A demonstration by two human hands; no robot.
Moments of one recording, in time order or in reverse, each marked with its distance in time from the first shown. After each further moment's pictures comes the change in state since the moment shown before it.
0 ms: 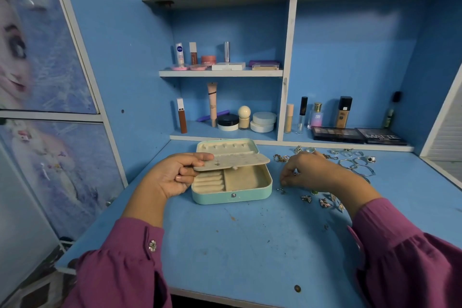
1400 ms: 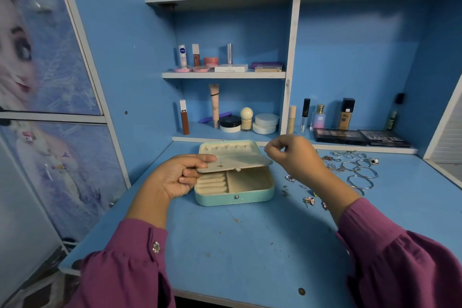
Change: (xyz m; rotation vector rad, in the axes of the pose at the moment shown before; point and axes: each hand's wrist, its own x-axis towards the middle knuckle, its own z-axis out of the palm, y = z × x) left_hand -0.003 0.001 0.002 0.017 0.018 0.007; right_hand 0.010 -0.050 -0.006 0.498 0.461 0.123
